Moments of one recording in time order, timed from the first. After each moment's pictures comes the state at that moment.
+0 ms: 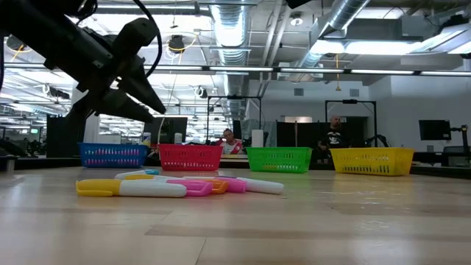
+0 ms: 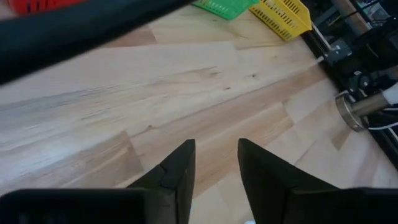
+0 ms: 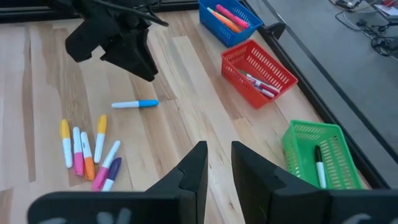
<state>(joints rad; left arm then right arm) -0.45 1.36 0.52 0.03 -0.80 -1.29 0.38 1.49 1.43 -0.84 0.64 0.38</state>
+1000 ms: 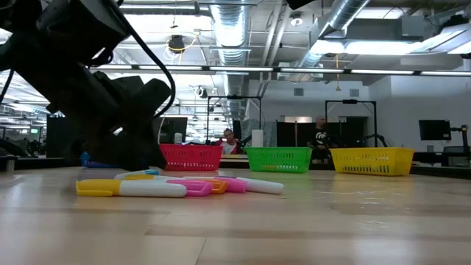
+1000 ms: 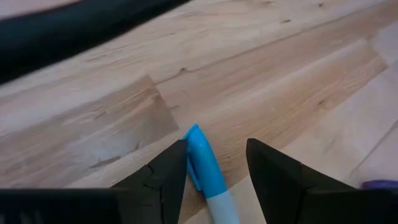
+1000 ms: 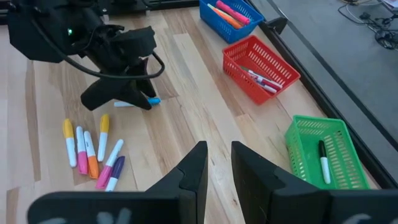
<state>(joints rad) -0.45 1.69 0.60 0.04 -0.74 -1.31 0.38 1.49 1.43 -0.85 0.63 0.41</state>
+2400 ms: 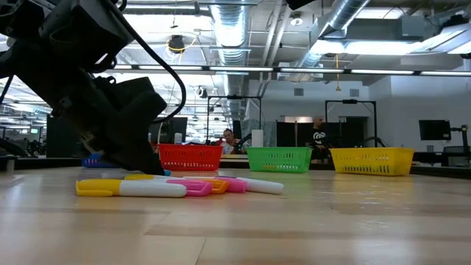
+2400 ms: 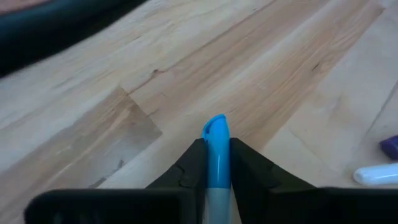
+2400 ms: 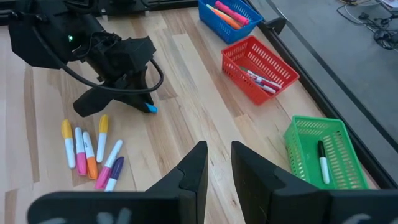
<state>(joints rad) -0.45 1.73 0.59 0.08 -0.70 -1.05 0.38 1.49 1.43 -0.85 0.63 0.41</state>
